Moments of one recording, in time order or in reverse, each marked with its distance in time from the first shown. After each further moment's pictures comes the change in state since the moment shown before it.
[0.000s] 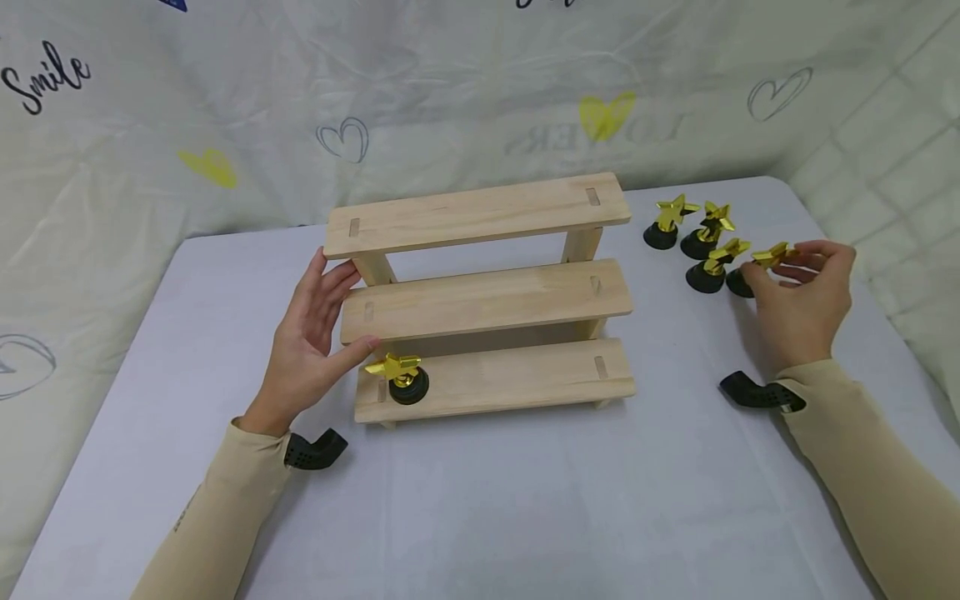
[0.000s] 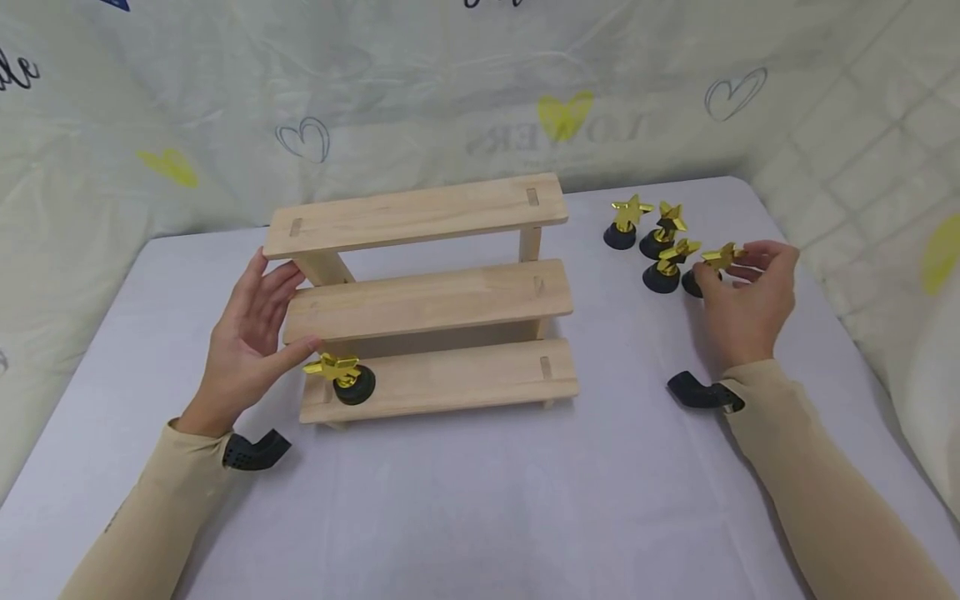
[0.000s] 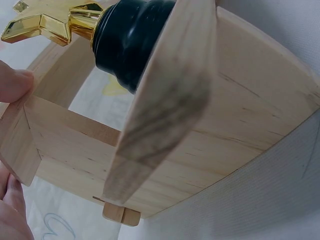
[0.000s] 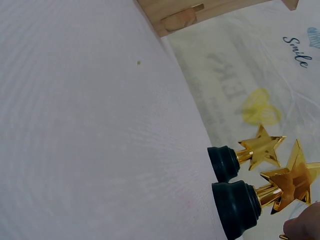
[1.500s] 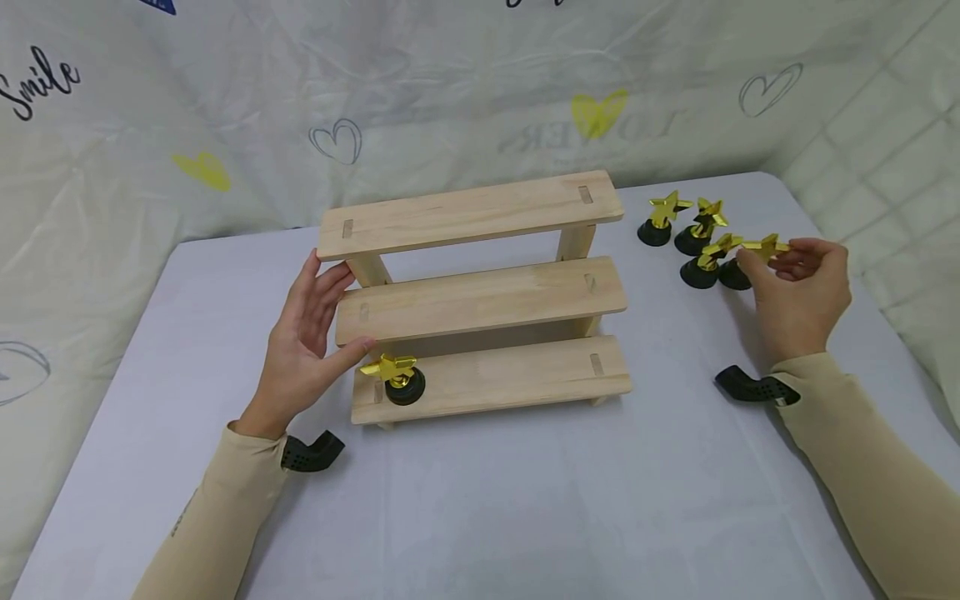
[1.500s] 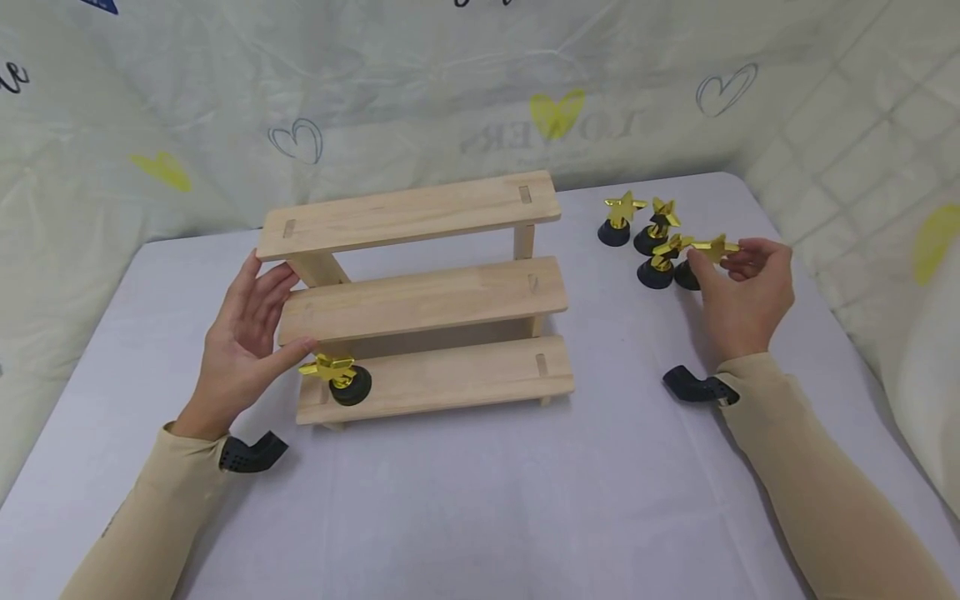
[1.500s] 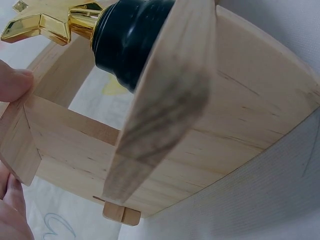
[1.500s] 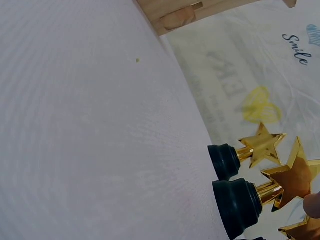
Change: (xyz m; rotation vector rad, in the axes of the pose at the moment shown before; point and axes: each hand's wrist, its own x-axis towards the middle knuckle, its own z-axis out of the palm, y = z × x) left_hand 0.000 0.000 0.001 -0.014 -0.002 0.012; right_hand 0.003 0.006 0.002 0.079 0.089 0.012
